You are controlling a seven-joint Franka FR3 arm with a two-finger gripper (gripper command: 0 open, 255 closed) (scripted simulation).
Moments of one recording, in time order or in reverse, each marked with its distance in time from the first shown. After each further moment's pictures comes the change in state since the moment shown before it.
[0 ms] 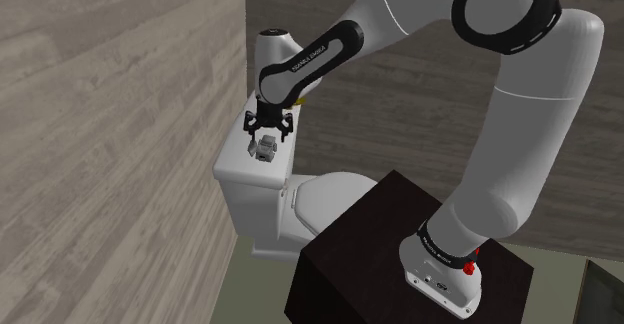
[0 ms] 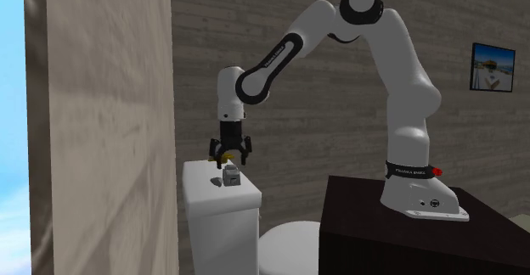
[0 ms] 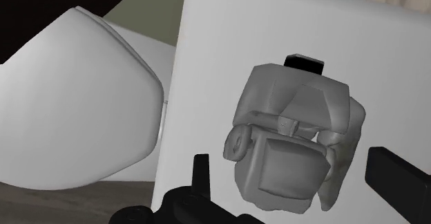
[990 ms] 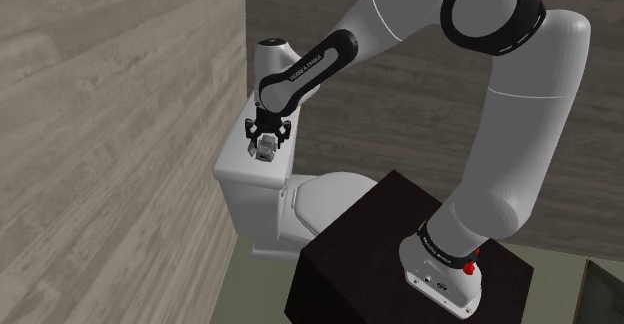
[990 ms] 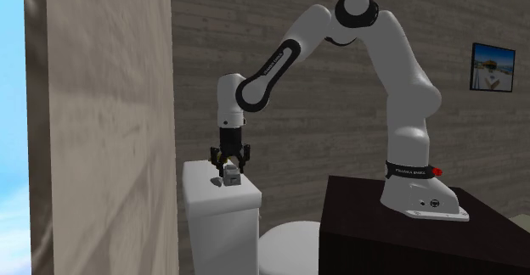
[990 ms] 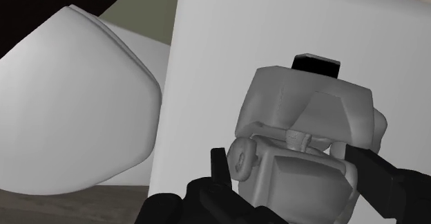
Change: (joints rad) arm 0.008 0.046 -0.009 -0.001 -0.018 0.047 0.014
